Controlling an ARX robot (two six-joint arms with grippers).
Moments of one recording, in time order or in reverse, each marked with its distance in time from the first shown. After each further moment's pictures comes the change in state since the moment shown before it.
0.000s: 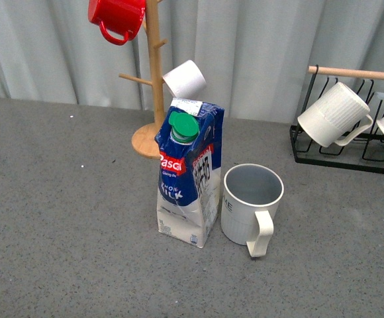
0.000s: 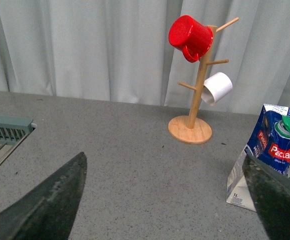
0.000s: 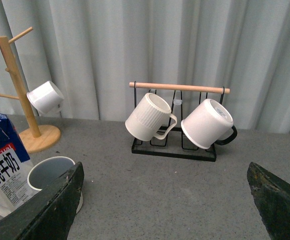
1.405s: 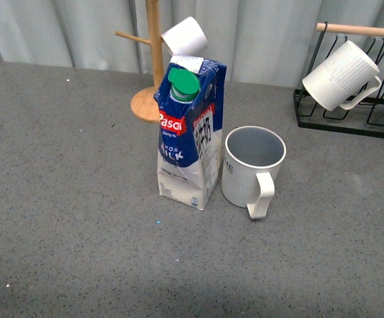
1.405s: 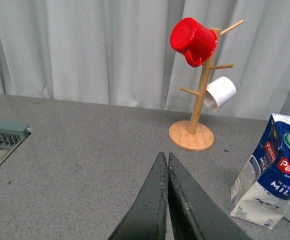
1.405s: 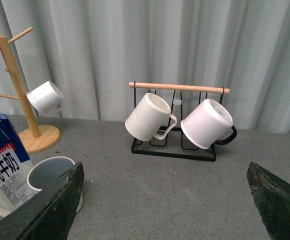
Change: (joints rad) left arm 0.000 0.428 0.000 0.431 -0.001 0.000; right arm 0.000 0.000 0.000 0.000 0.000 0.000
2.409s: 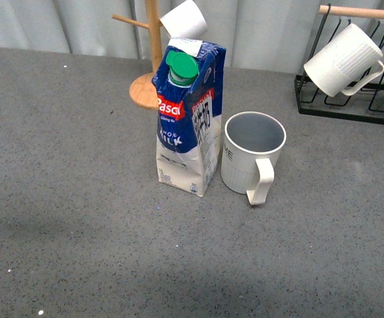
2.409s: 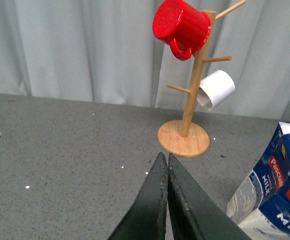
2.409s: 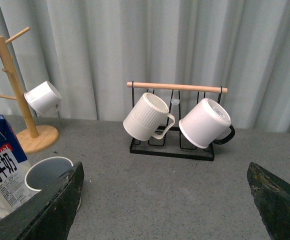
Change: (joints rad) left arm -0.212 0.814 0.131 0.652 -0.201 -0.001; right arm 0.000 0.000 0.000 0.000 0.000 0.000
